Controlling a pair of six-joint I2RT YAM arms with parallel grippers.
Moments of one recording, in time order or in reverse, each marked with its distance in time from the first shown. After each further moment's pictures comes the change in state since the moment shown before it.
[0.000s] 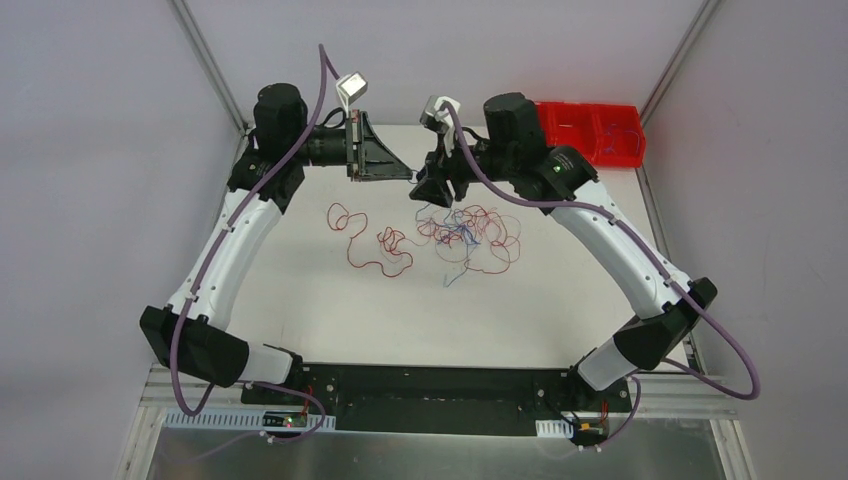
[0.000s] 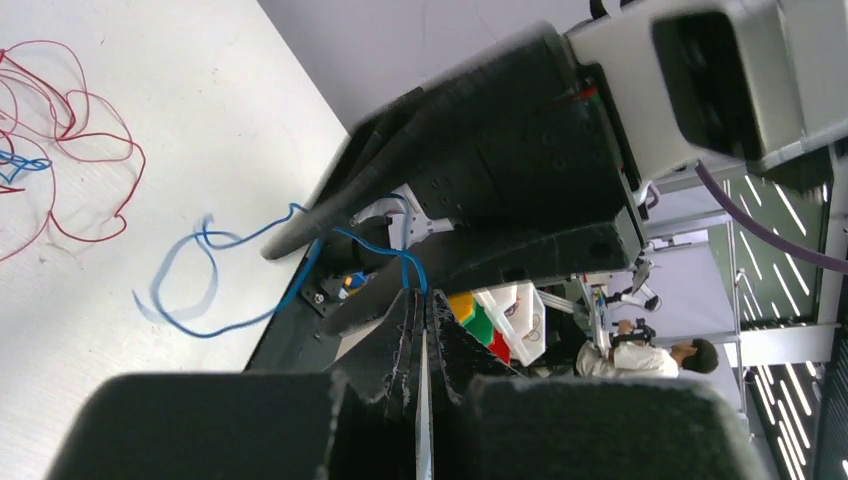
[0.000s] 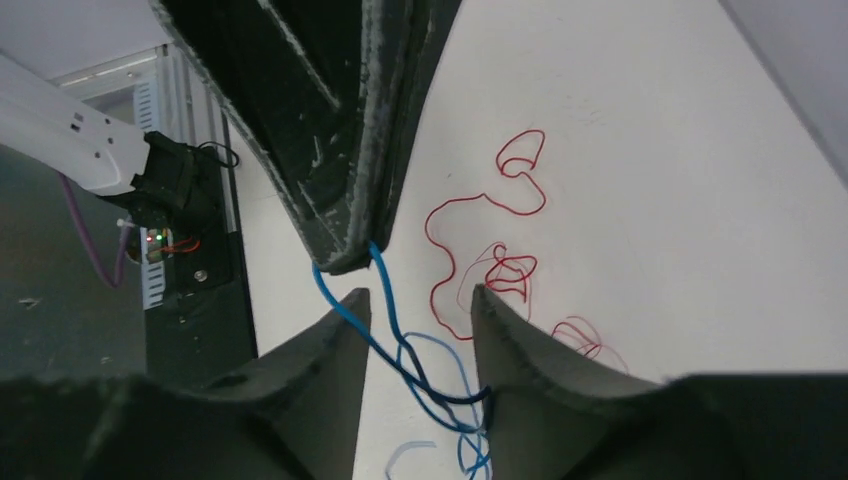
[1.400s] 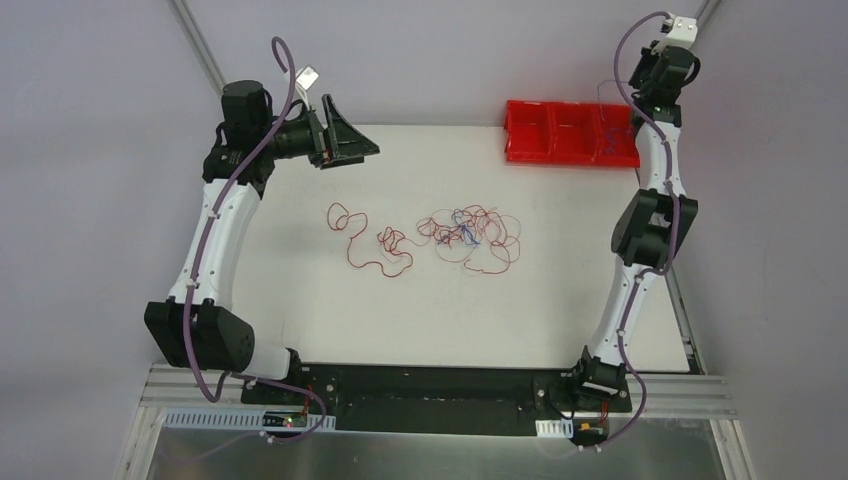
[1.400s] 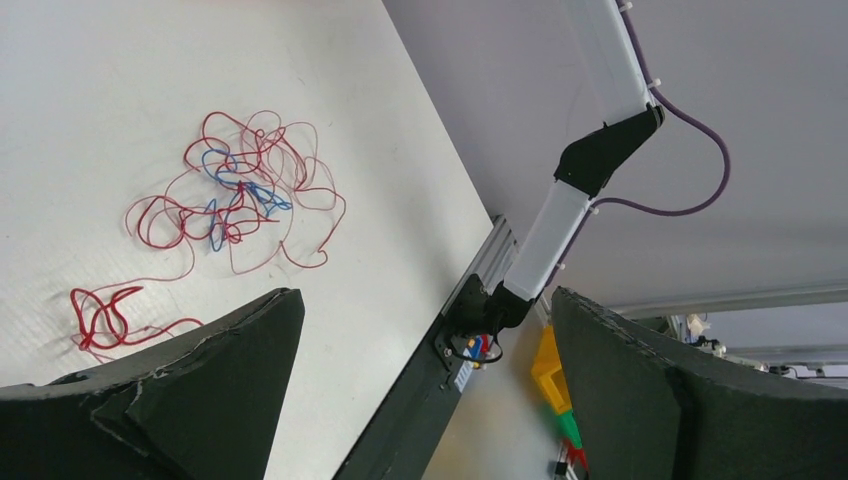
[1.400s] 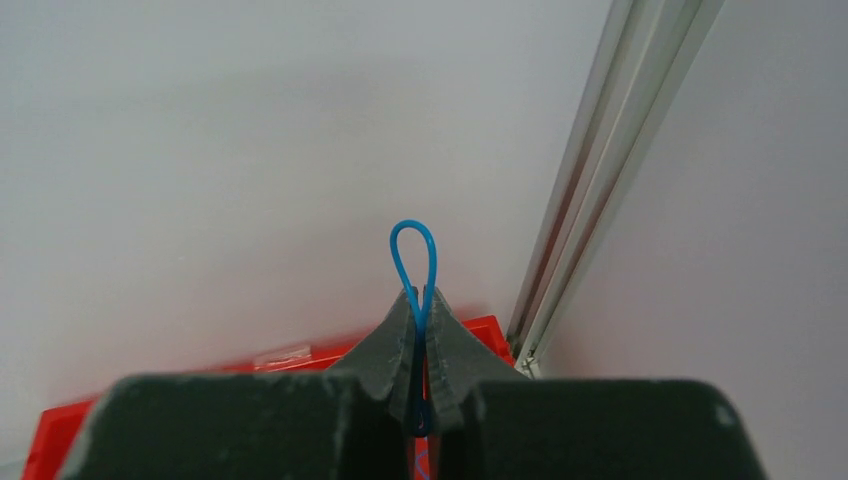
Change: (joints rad) left arm 0.226 0.046 0.021 -0.150 -0.088 0.296; right arm -0.934 0.759 0.505 0.665 0.574 0.196
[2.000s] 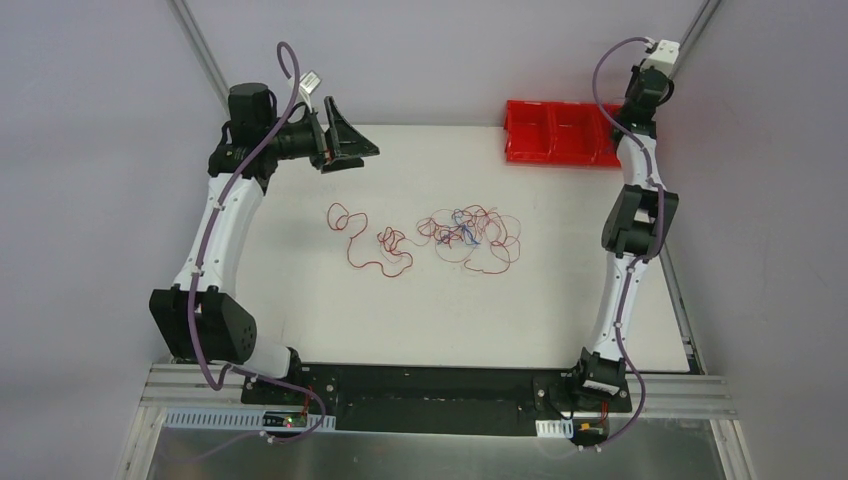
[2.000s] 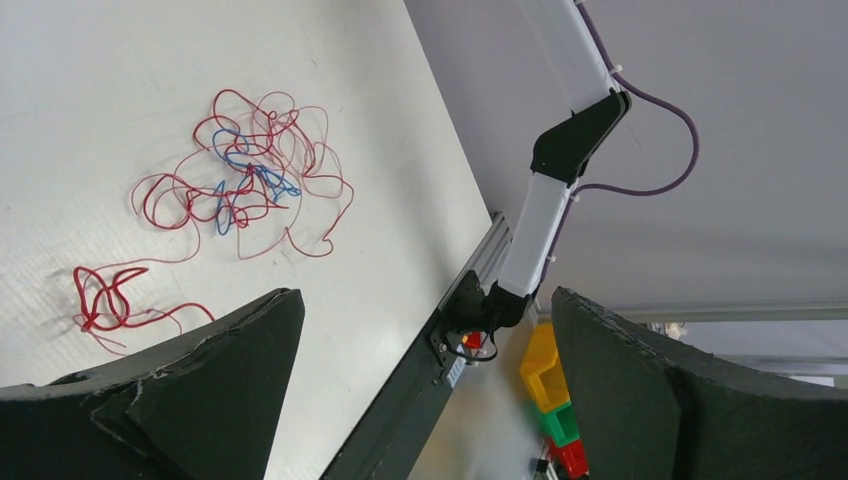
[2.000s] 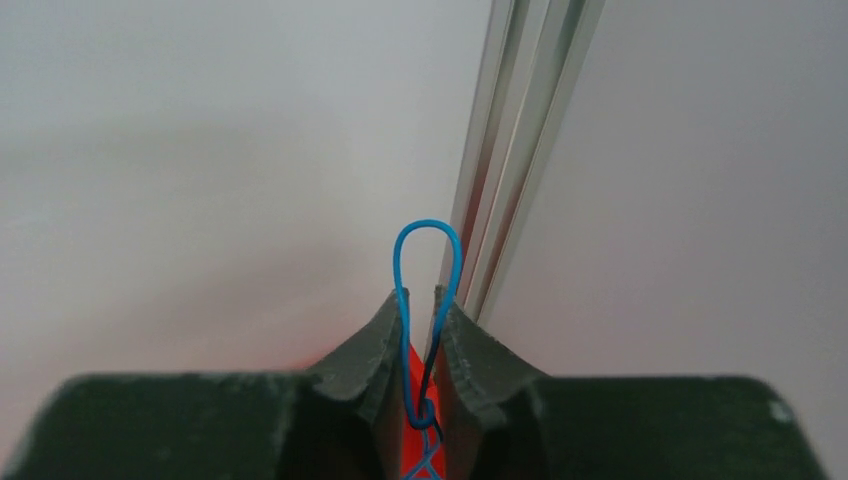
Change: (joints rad) left arm 0.013 0.048 -0.006 -0.024 0.000 -0.002; right arm 0.019 0.201 0.032 0.275 0.282 -0.111
